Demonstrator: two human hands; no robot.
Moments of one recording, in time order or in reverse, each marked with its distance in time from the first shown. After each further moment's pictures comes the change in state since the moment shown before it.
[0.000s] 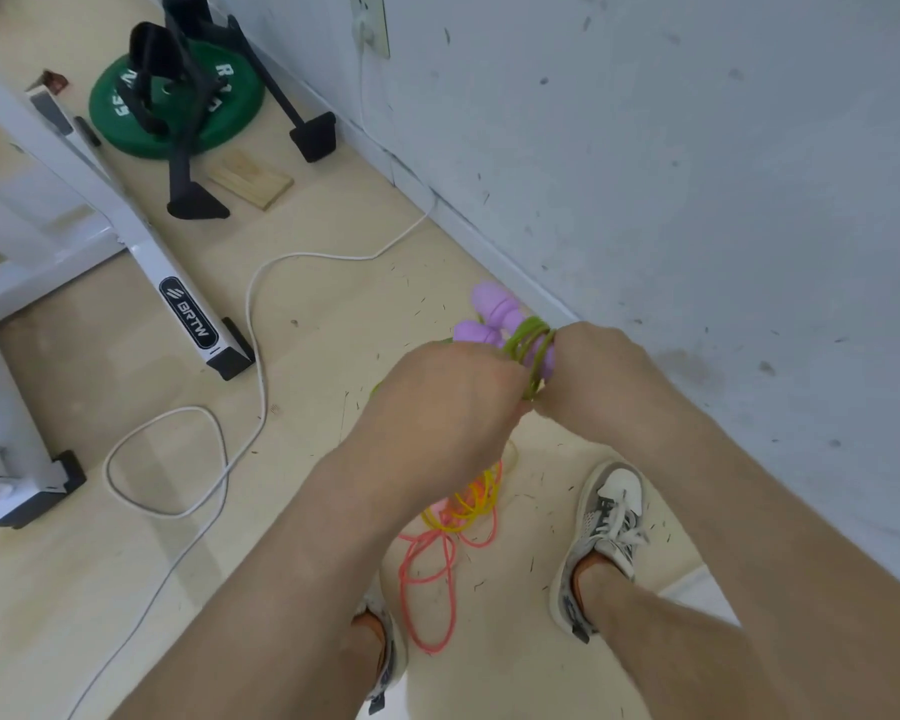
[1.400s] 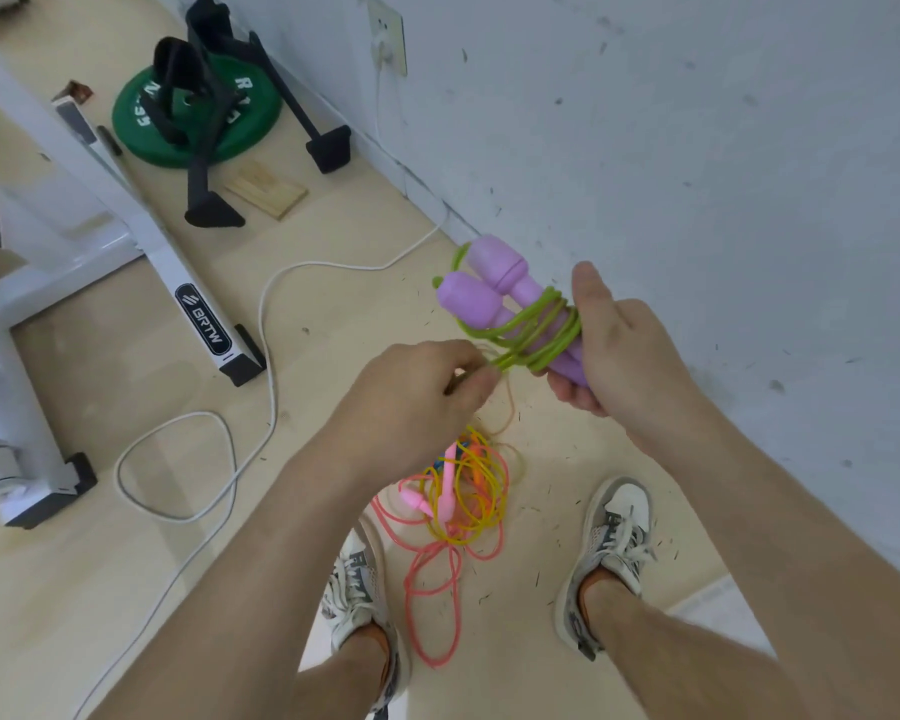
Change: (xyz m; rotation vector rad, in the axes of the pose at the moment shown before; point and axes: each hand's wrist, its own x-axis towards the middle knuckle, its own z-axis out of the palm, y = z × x) left_hand -0.010 -0.035 -0.004 -0.457 0.000 -0.307; right_hand -0.004 -0.009 -0.019 0.936 0.108 0.042
